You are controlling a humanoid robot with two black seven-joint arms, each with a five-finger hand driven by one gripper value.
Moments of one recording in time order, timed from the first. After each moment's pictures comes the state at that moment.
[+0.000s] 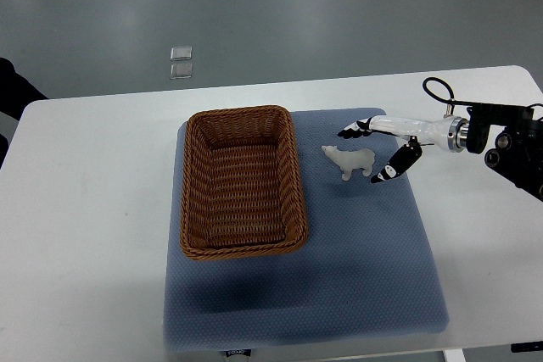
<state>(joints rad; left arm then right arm) 0.01 0.00 -0.16 -0.15 0.04 -0.02 0.04 0.84 -0.46 0.41 0.80 -1.45 0.29 0.44</state>
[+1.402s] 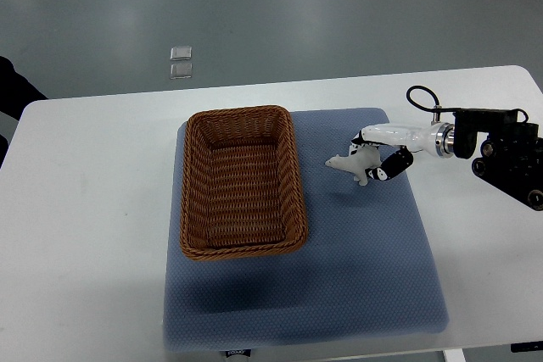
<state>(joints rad) 0.01 0.00 -0.16 -0.15 0.04 -0.02 0.04 0.87 -0.44 0.33 0.82 -1.53 0.24 0.39</state>
